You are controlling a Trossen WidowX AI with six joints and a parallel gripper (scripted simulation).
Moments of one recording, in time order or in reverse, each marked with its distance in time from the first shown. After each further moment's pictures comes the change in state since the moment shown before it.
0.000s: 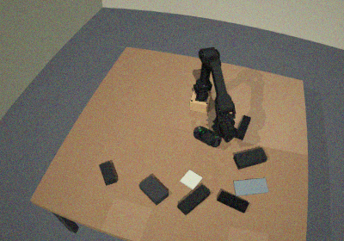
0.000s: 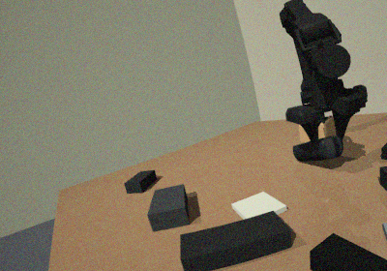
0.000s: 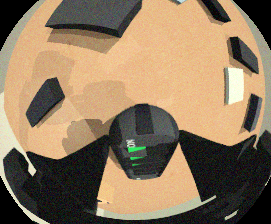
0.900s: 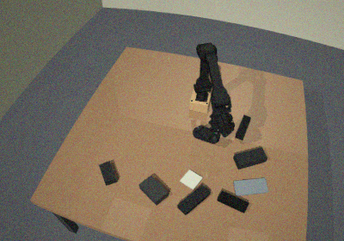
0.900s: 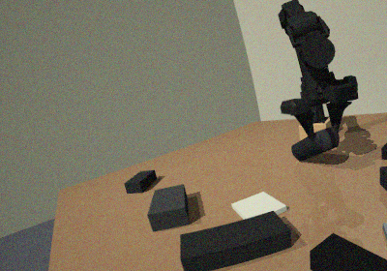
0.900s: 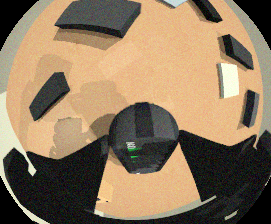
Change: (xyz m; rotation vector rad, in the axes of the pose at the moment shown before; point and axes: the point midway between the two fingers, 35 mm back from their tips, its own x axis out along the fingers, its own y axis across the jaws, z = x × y) arm -0.015 0.000 -0.017 -0.002 -0.059 0.001
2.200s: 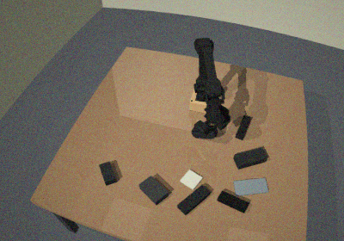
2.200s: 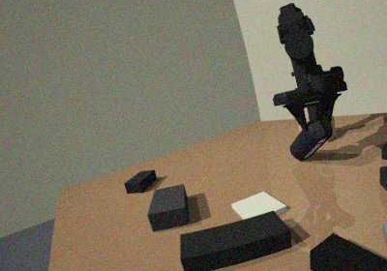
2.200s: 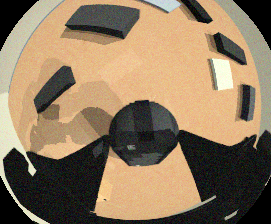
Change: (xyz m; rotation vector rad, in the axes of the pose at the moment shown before) arm -0.019 0.000 -0.025 -0.001 -0.086 -0.001
